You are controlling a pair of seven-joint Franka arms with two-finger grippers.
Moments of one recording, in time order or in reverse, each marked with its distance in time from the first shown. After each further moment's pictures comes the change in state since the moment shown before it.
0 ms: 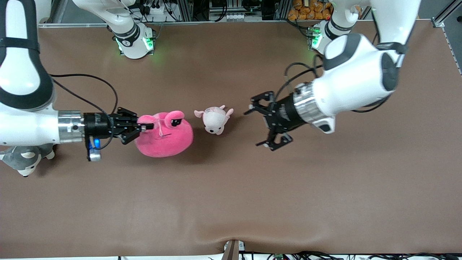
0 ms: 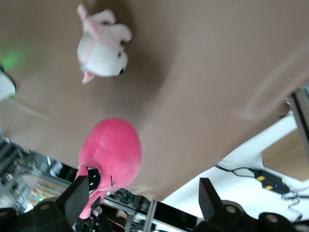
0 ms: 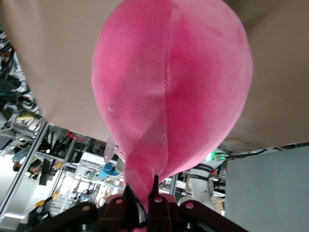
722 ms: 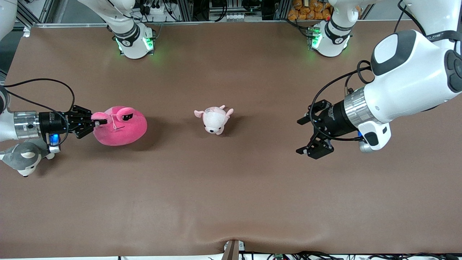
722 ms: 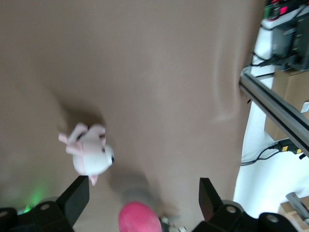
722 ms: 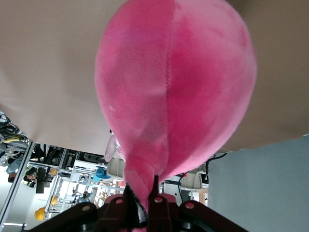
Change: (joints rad) left arm 0.122 -0.036 0.000 -0.002 0.192 -0.135 0.654; right arm -0.305 0.044 -0.006 -0.136 -0.156 -0.157 -0.231
